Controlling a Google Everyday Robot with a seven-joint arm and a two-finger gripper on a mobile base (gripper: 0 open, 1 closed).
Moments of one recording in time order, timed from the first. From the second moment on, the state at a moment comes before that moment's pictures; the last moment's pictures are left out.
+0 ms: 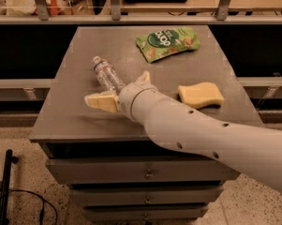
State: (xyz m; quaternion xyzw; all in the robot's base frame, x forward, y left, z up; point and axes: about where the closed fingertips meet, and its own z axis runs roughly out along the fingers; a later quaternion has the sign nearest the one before) arm 0.575 0.043 0.859 -0.22 0.77 0.15 0.58
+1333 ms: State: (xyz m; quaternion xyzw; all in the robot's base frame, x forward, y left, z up) arm 0.584 0.053 0.858 -0.23 0.76 0.12 0.59
